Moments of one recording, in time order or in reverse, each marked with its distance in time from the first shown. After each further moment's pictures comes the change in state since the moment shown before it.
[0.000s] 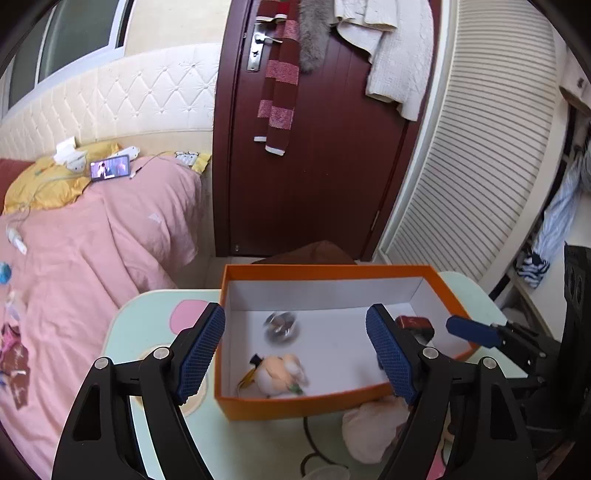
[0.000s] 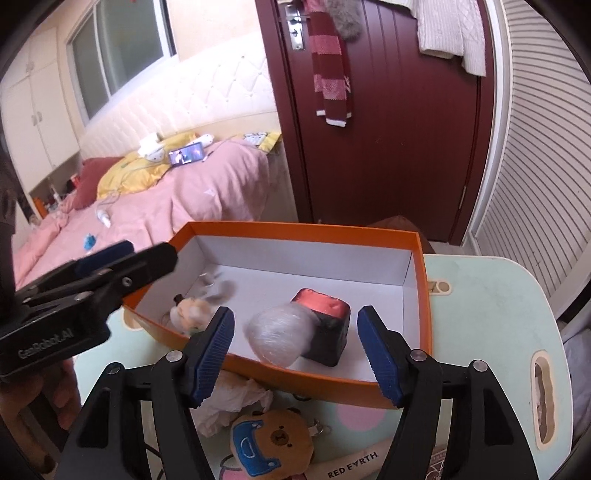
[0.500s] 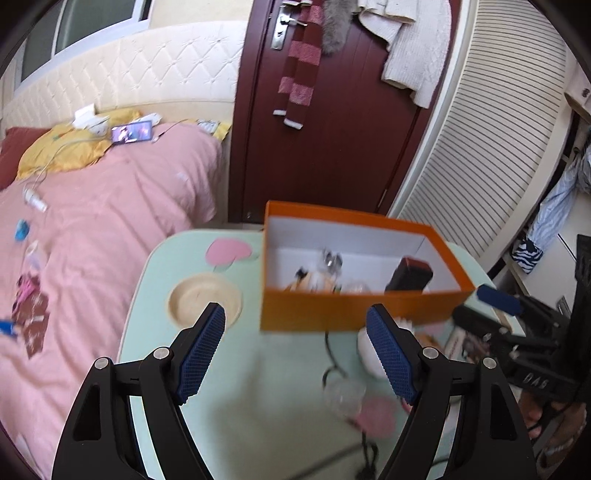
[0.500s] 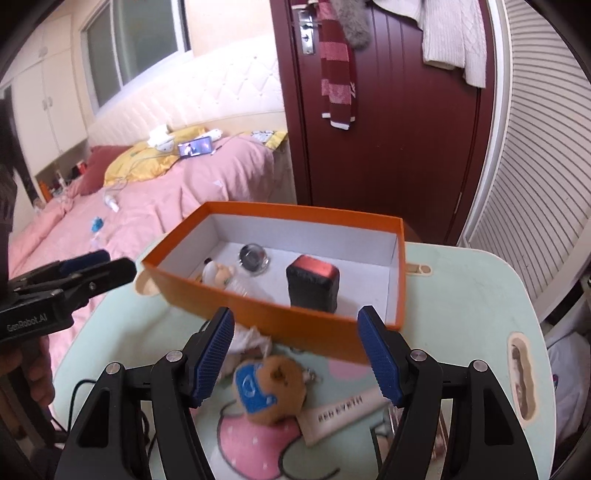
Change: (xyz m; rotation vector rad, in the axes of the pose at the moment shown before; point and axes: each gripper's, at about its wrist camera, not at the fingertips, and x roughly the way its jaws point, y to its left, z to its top) left arm -0.050 0.027 -0.042 -0.075 0.103 0.016; right arm -0.046 0.005 -0.028 -0.064 -0.010 -0.005
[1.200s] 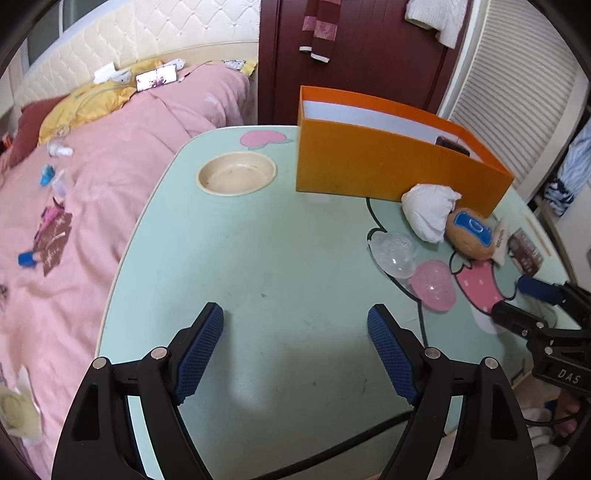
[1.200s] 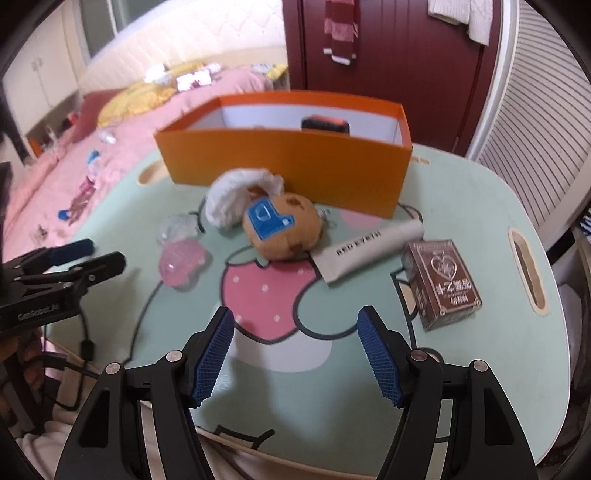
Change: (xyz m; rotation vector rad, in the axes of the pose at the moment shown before) left arm 0.012 0.000 -0.084 0.022 0.206 0.149; right arm -0.002 0.016 -0.076 -0.015 0.253 -0.064
